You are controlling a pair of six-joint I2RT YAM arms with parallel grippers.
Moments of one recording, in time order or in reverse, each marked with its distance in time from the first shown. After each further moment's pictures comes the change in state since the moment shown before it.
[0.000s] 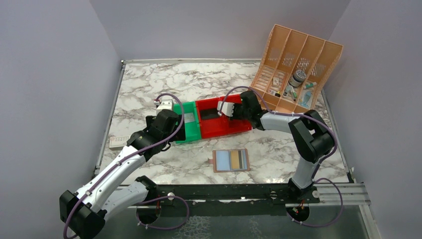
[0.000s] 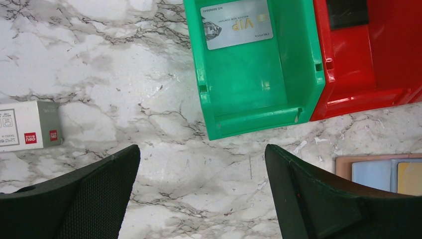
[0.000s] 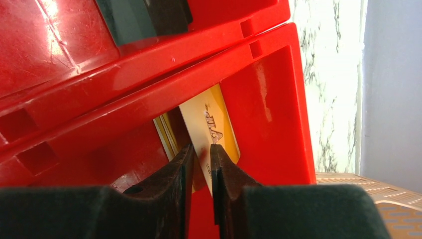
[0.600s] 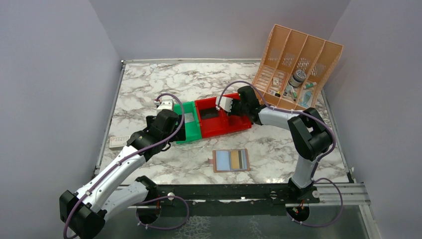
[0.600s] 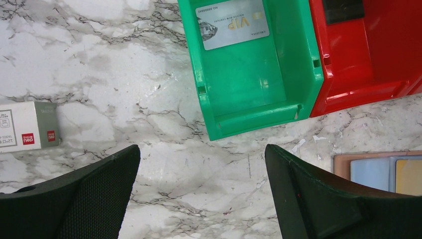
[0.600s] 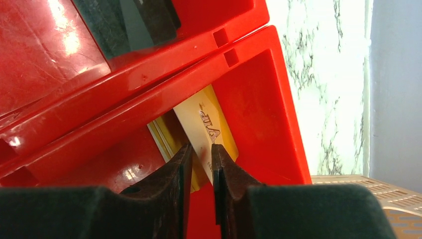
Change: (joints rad) left arm 0.000 0.000 0.000 0.000 0.011 0.003; right arm -0.007 0.035 0.104 -0.105 -0.001 0.047
